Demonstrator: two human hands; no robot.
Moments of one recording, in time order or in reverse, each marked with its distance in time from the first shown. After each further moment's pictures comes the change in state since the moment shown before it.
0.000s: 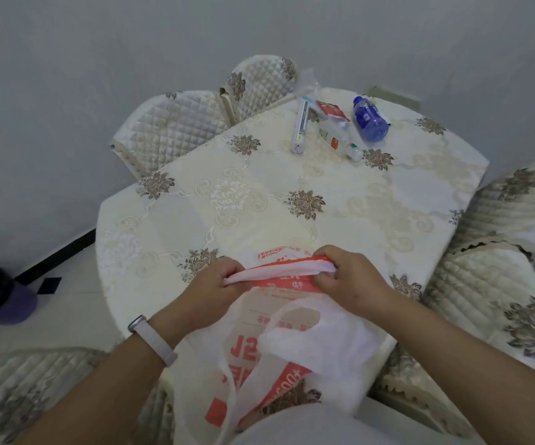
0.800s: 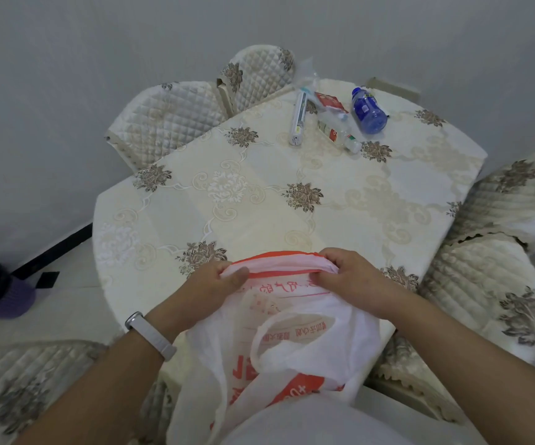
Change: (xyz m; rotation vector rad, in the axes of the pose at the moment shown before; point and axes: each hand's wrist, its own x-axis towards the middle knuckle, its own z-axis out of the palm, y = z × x) left_hand -0.008 -0.008 -0.001 -0.209 -0.087 -0.057; right_hand -0.009 0.003 -0.003 0.262 -0.152 0.118
